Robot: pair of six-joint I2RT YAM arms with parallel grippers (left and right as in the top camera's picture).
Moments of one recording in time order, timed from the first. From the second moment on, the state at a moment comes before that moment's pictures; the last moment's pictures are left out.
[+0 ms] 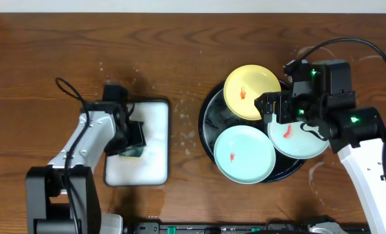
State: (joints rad) left arm -0.01 1.60 0.89 -0.87 0.05 -0.29; right arm 0.19 1.26 1.21 -0.88 -0.29 0.15
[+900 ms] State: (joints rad) left arm -0.02 1.60 1.07 -1.01 0.07 -0.30; right arm 0.19 1.26 1.21 -0.88 -0.29 0.15
